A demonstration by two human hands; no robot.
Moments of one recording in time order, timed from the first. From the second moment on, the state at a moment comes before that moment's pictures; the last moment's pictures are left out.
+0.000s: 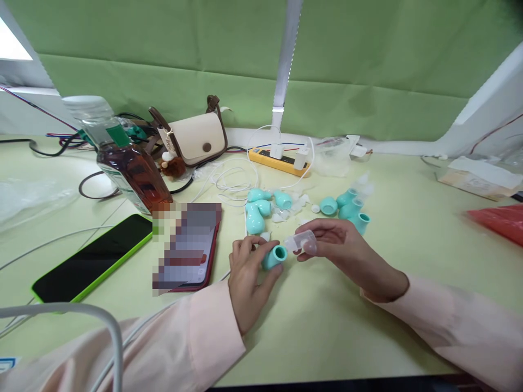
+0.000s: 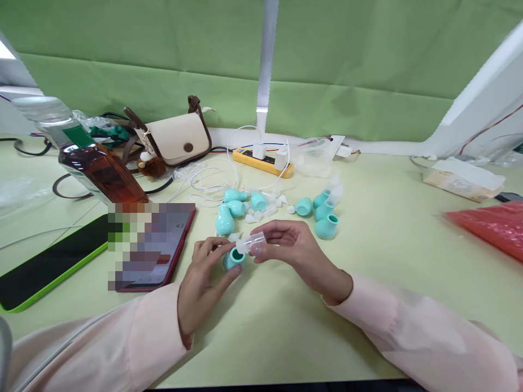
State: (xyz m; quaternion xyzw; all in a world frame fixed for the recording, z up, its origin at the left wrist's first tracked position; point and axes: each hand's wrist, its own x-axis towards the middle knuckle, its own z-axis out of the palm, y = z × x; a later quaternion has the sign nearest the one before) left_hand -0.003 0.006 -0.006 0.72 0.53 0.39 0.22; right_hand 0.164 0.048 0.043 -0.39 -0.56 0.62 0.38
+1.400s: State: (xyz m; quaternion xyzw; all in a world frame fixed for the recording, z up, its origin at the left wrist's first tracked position) left_hand -0.002 -0.001 -0.004 0.71 0.47 0.38 0.35; right_hand 0.181 0.055 0.054 -0.19 -0.88 0.40 0.18
